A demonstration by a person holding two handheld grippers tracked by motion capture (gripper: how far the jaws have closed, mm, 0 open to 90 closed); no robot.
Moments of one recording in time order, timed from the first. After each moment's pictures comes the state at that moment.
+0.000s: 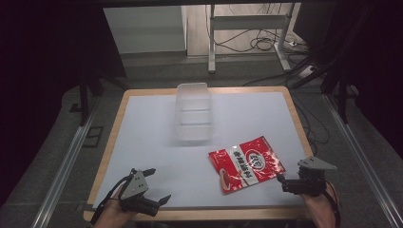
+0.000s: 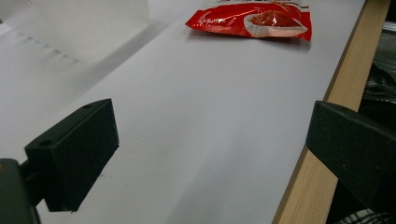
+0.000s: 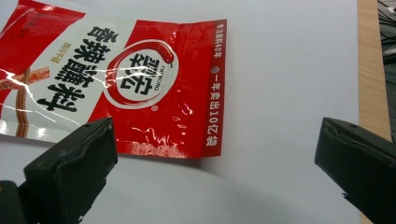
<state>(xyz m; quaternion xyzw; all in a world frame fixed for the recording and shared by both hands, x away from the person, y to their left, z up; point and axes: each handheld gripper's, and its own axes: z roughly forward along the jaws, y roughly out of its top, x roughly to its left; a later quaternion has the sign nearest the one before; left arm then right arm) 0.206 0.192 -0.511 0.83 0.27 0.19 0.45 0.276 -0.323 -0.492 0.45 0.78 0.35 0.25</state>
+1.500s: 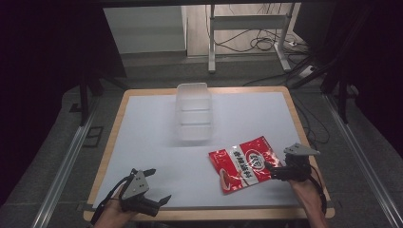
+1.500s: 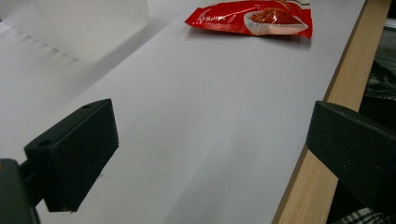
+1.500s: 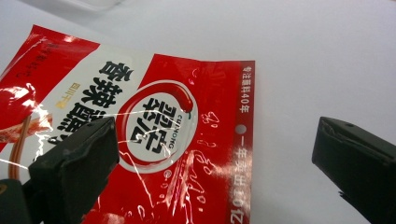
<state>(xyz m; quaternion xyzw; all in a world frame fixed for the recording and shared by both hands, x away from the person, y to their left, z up) 0.206 0.191 -0.511 0.83 0.27 0.19 0.45 0.319 -0.295 -0.494 0.41 0.80 0.37 0.24</state>
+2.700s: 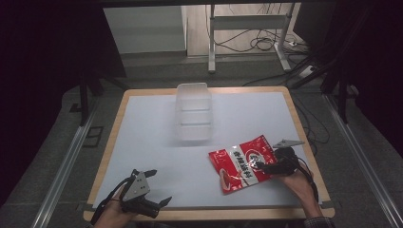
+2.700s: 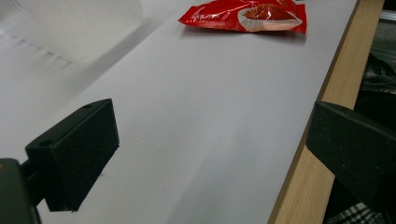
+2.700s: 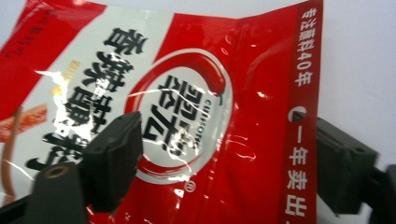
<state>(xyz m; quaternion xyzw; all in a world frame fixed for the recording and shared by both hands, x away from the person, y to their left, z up) 0.205 0.189 -0.511 0.84 0.25 0.19 0.44 0.350 -0.280 -0.517 0.43 0.83 0.34 0.13</state>
